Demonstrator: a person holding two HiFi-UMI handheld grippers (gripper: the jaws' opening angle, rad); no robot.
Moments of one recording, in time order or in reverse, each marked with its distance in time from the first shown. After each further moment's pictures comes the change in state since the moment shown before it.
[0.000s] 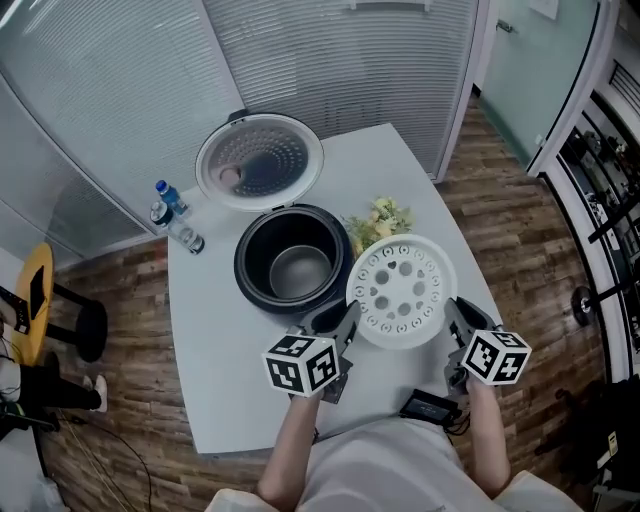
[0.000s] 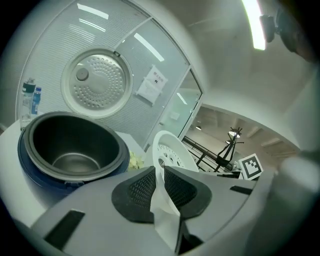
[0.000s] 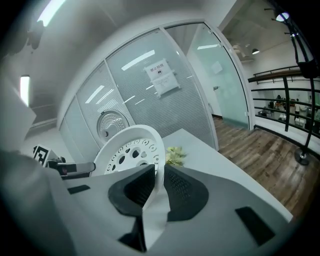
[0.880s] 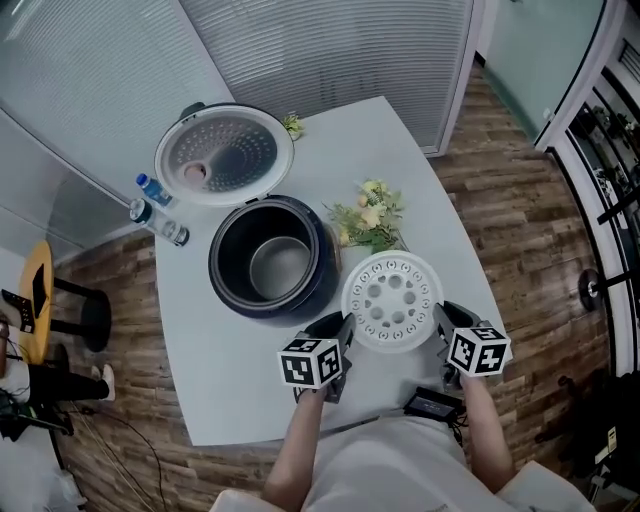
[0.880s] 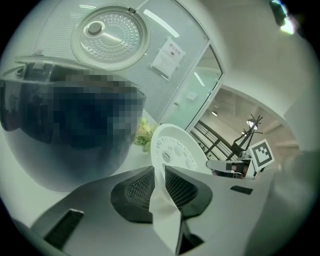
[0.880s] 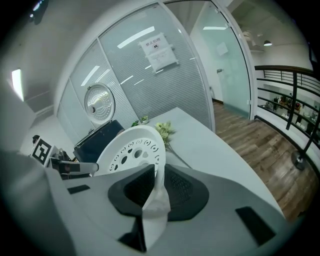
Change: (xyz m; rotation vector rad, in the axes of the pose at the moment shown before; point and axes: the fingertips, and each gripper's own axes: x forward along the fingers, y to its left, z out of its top) left arm 0.065 0.049 -0.102 -0.105 0.234 0.143; right arm 0.056 -0.065 -0.066 -0.041 0.237 -0.021
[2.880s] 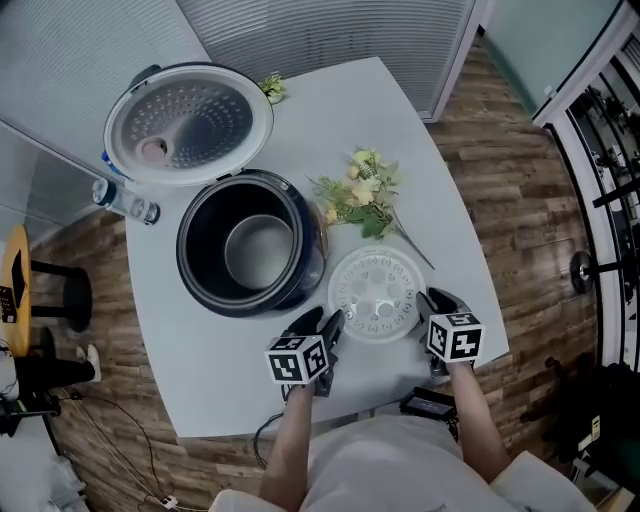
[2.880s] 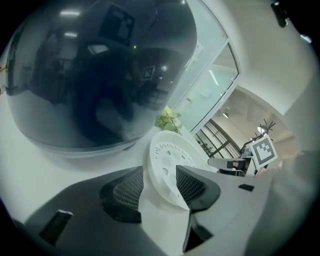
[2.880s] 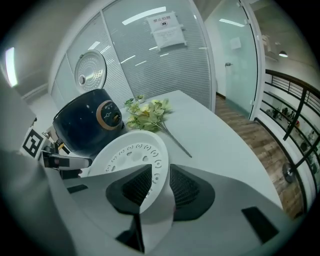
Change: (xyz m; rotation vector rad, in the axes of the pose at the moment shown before) left arm 0.039 0.054 -0.059 -0.129 0.061 0.063; right arm 0.066 -0.024 -0.045 -0.123 0.178 -0.083
